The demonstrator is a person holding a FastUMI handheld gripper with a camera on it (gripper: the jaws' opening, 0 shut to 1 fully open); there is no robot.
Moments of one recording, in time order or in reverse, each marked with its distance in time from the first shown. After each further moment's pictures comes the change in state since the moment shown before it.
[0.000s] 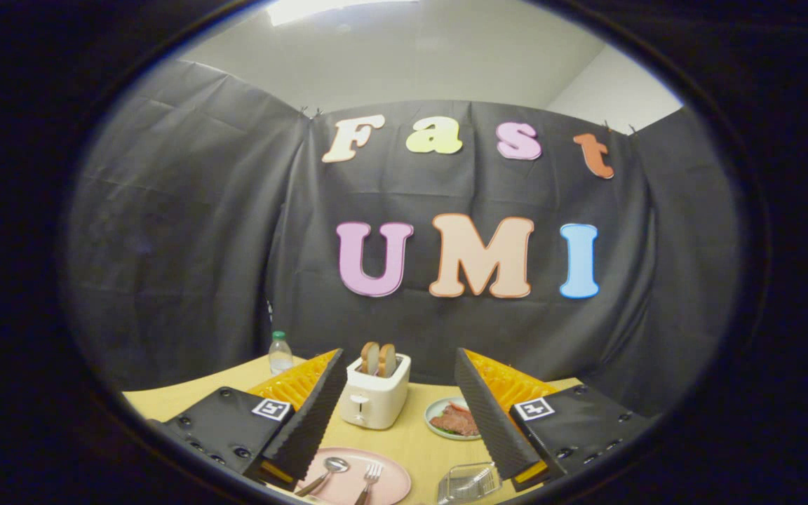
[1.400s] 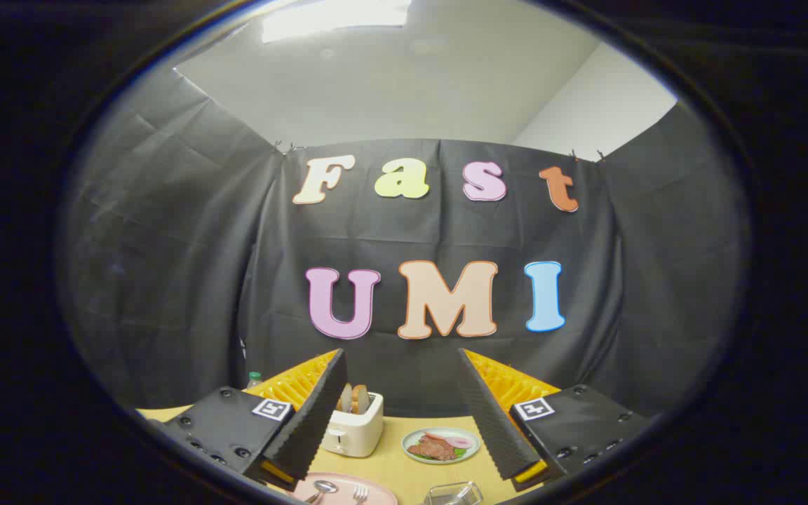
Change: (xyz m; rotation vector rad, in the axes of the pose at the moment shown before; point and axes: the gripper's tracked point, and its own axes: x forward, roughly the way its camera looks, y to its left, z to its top) arm -0.021 -0.035 0.084 0.021 -0.216 -0.145
